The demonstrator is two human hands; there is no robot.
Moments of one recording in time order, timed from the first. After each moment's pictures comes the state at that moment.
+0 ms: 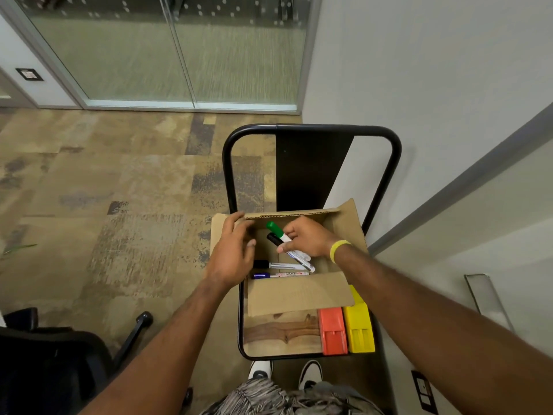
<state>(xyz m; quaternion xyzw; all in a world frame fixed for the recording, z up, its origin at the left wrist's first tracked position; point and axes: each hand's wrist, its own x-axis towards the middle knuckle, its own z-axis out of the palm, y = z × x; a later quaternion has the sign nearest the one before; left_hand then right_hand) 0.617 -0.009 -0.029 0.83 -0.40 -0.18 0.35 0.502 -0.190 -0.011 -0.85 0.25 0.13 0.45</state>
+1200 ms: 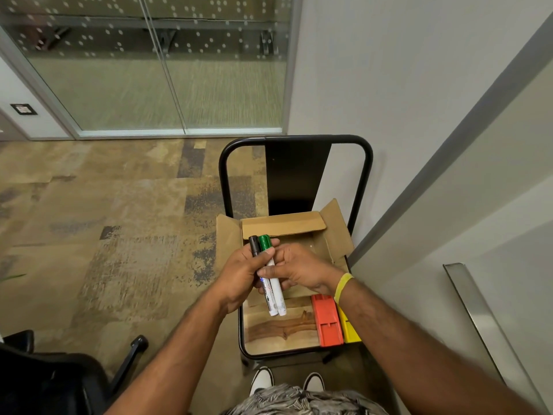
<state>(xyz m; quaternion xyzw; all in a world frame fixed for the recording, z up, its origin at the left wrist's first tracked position) 0.559 0.015 0.043 0.55 -0.17 -0.54 0.61 0.452 -0.099 0.049 -0.65 0.26 0.07 0.71</state>
